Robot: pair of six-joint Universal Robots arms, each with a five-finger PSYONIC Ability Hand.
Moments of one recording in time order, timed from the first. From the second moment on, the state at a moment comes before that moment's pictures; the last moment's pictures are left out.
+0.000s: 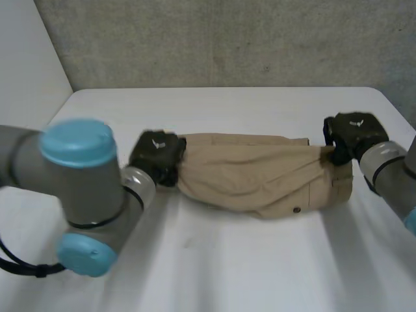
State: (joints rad) left arm 4.11 -2.03 -1.45 3.25 -1.65 3.41; right arm 1.79 -1.20 1.50 -0.06 1.46 2.84; left_hand 1.08 1.19 1.19 1.19 0.97; right_hand 0.93 1.17 1.18 1.19 0.97
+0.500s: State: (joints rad) left arm 4.27 -1.58 -1.30 2.75 -1.40 3.41; right arm 1.82 -1.47 1.20 0.48 1.45 2.48; left_hand 1.10 1.20 1.19 1.19 0.97; right_hand 0.93 1.17 1.18 1.19 0.97
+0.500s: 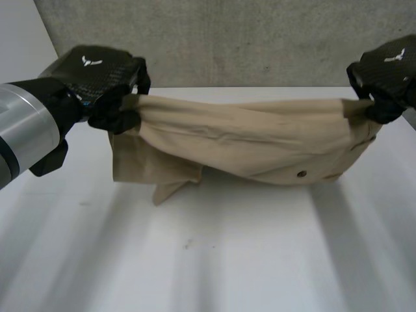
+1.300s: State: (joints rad) left arm 4.33 -1.99 -0.80 3.45 -1.55 3.41; right arm 1.93 -1.05 0.68 -0.26 1.60 2.65; left_hand 1.10 1.20 1.19 1.19 1.00; right_hand 1.00 1.17 1.18 1.19 0.97
